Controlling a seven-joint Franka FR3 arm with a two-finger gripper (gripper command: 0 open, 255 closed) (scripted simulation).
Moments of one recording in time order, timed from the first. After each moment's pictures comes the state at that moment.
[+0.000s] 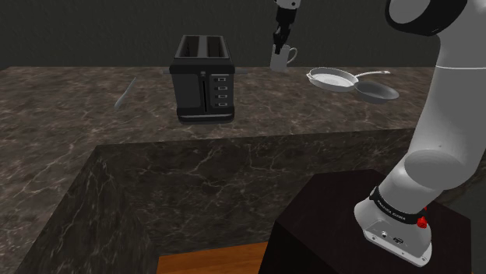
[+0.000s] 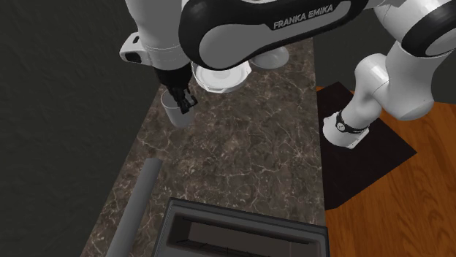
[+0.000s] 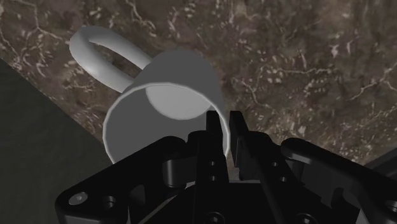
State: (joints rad) arm -0.16 0.32 -0.20 -1.38 0.09 1.75 -0.55
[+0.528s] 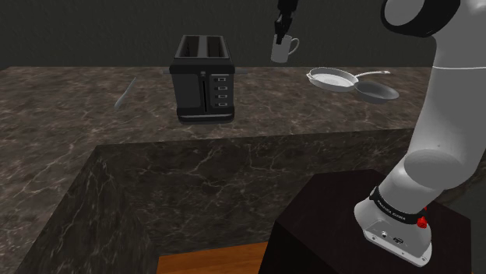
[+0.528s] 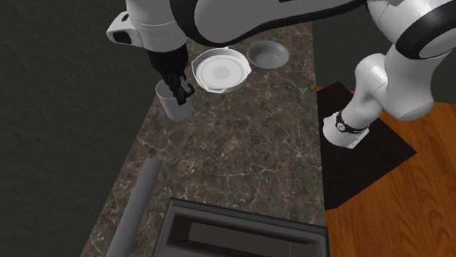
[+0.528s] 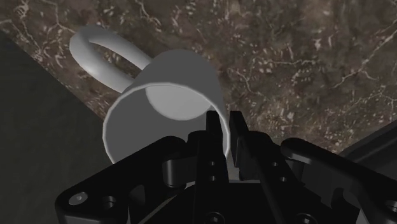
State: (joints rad) arm -0.17 0.35 -0.20 -1.24 0.10 1.63 -0.55
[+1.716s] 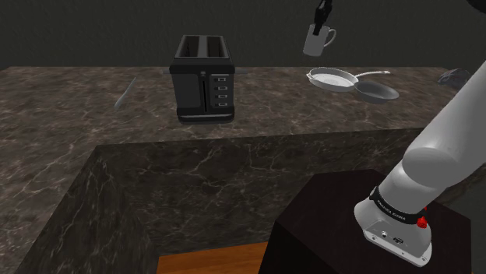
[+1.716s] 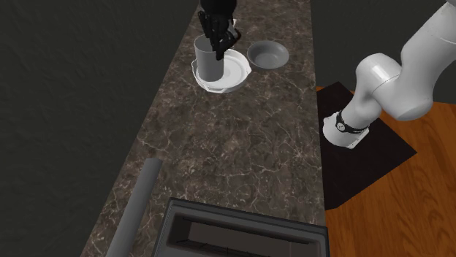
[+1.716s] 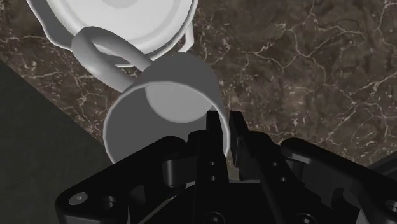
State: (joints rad) arm -0.22 -0.02 -0.26 -1.58 0.03 1.61 -0.67
